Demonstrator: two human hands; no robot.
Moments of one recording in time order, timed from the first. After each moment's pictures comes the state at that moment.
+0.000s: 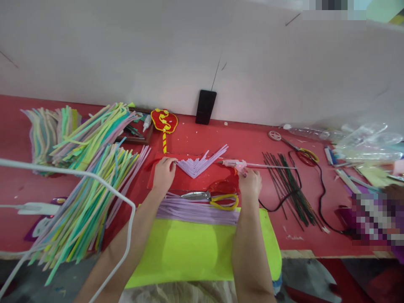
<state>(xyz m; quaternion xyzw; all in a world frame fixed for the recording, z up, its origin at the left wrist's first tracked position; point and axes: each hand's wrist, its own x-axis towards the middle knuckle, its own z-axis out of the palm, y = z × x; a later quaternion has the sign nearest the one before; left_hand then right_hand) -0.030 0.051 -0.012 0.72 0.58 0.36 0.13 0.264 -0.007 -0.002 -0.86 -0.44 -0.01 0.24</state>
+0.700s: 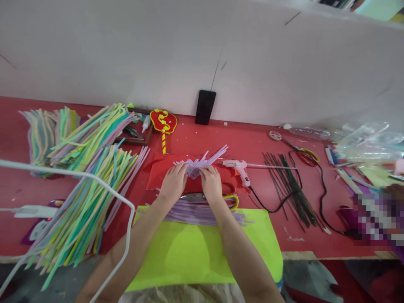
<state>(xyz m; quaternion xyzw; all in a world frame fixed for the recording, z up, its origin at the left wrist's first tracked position) -0.005 0.019 -0.002 0.83 0.52 0.20 0.07 0.156 0.005 -0.009 -0.66 -0.69 0.08 0.27</state>
